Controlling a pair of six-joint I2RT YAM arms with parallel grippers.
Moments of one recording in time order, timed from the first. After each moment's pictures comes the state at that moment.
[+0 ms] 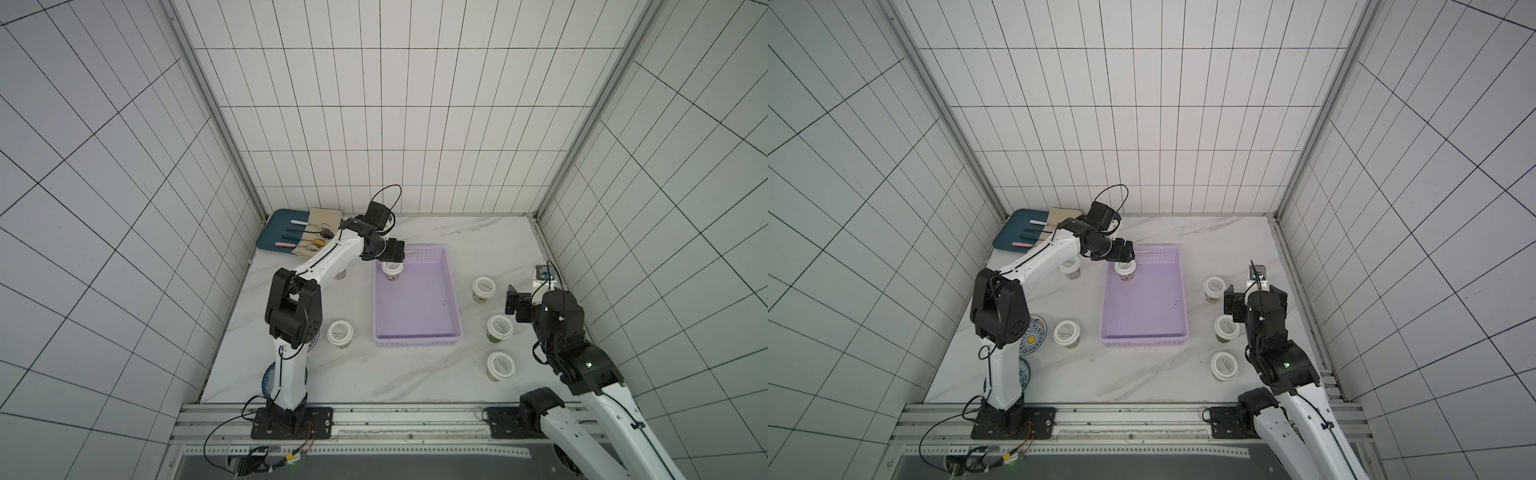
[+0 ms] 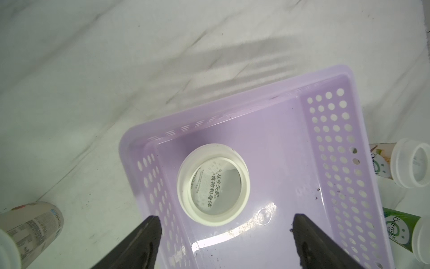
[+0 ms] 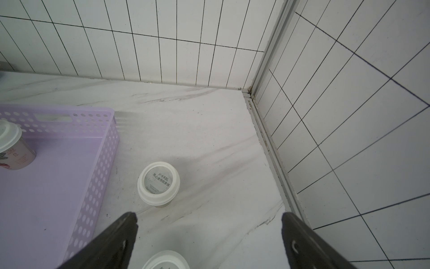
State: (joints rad) left arm -0.47 1.99 1.79 -0.82 0.18 -0.29; right arm 0.41 0.59 0.67 -0.51 0.44 0.02
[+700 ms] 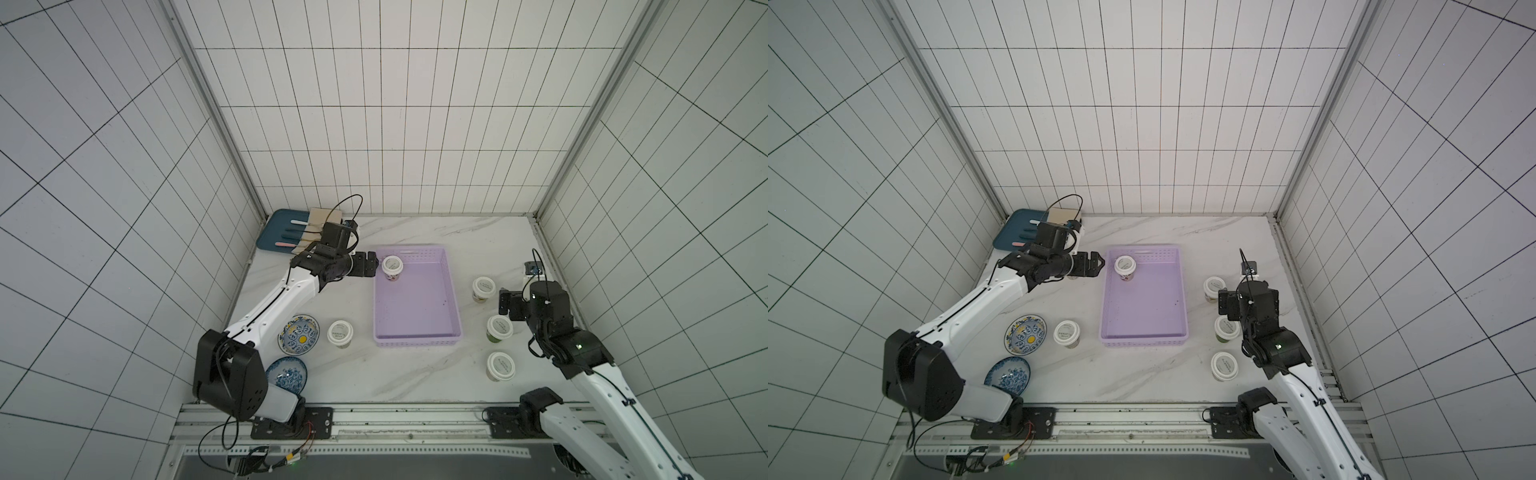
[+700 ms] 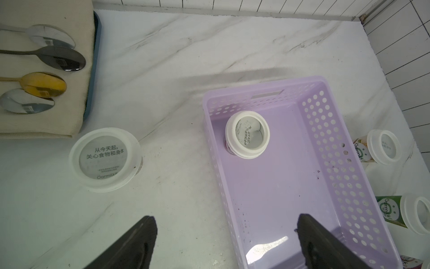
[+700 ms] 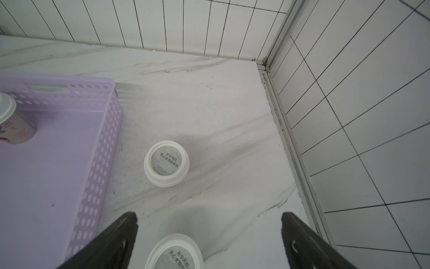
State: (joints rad) left arm -0.35 1.43 1.19 -0.56 0.15 -0.26; right arm 0.41 0.74 0.74 -0.61 0.39 0.09
